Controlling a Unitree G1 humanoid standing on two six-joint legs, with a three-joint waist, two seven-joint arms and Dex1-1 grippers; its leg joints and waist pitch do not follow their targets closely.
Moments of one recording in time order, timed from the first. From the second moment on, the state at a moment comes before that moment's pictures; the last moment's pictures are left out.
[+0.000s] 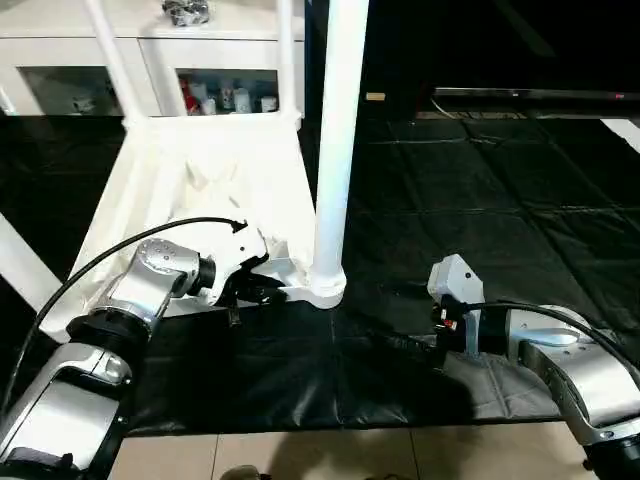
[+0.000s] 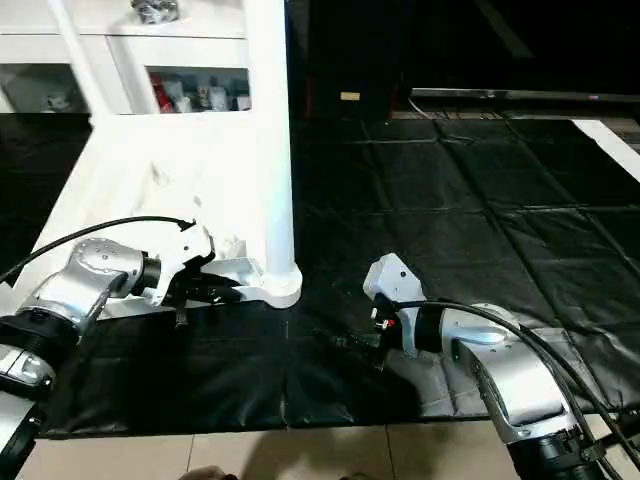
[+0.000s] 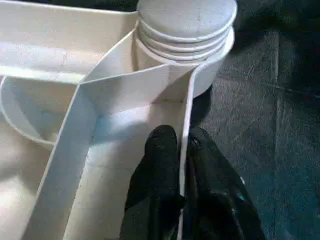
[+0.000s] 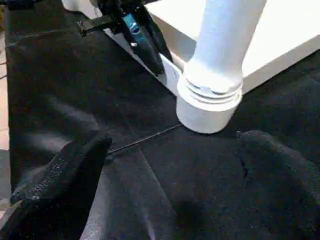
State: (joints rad) left arm -0.70 0.47 -0.33 0.80 -0.04 0.06 -1.19; right arm -0.19 -0.51 0.17 -0.08 0.24 0.39 0.97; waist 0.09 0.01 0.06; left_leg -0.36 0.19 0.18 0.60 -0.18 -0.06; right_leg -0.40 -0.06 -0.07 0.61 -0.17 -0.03
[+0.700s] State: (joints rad) left arm -0.69 0.45 -0.28 0.80 -0.05 0.02 -1.21; right arm -0.19 -0.51 0.19 -0.08 0.24 0.39 0.97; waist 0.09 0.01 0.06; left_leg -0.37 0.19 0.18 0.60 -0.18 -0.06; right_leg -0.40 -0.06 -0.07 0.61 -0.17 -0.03
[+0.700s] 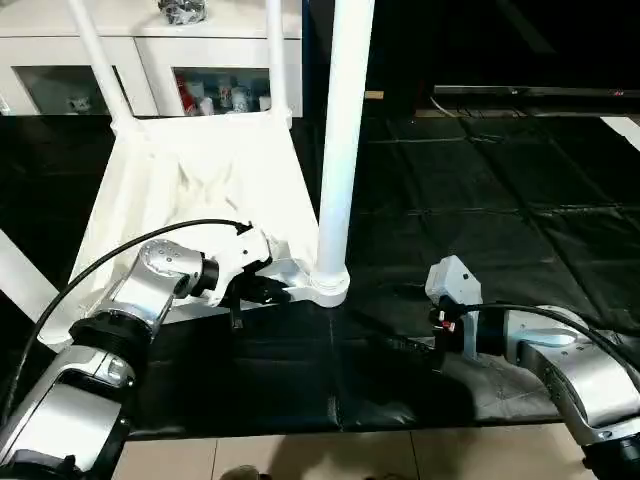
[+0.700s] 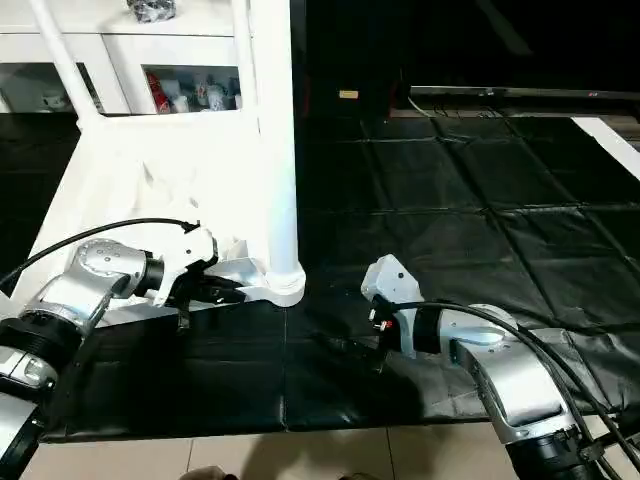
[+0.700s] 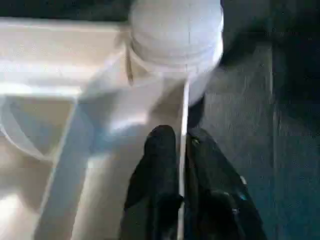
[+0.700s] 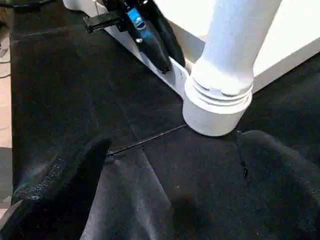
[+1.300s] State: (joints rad) left arm -0.68 0.45 -0.28 0.80 -0.03 0.01 -1.22; right arm -0.19 -0.51 0.19 -0.08 0.24 0.39 0.97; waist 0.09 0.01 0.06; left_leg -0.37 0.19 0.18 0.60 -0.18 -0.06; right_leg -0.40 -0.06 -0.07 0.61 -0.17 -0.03
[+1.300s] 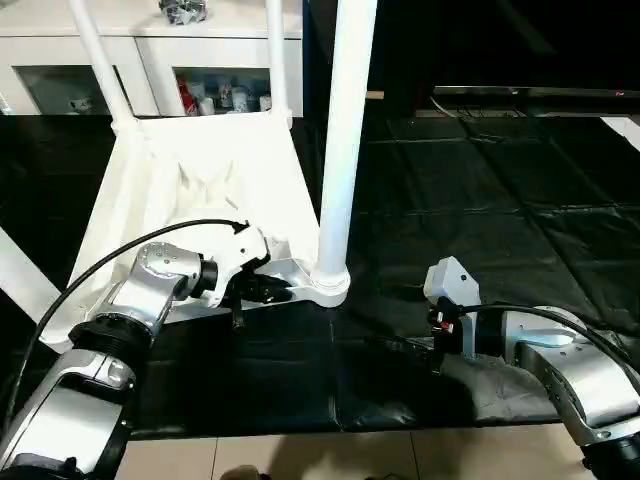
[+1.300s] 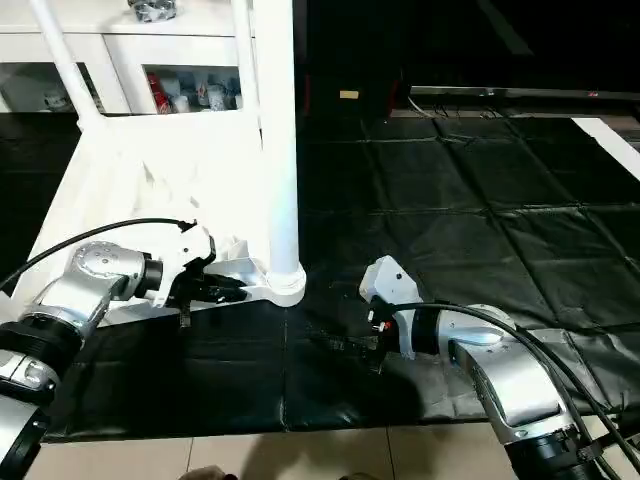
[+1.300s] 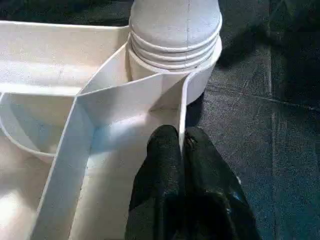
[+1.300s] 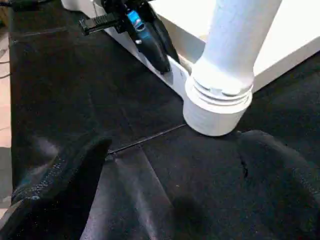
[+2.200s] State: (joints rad) left arm -0.57 0.47 -0.35 0.56 -0.04 0.00 -1.39; right arm -0.40 -0.48 0.24 0.29 0.20 0.13 1.14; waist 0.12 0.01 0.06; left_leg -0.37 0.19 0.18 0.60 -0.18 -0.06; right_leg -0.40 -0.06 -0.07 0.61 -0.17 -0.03
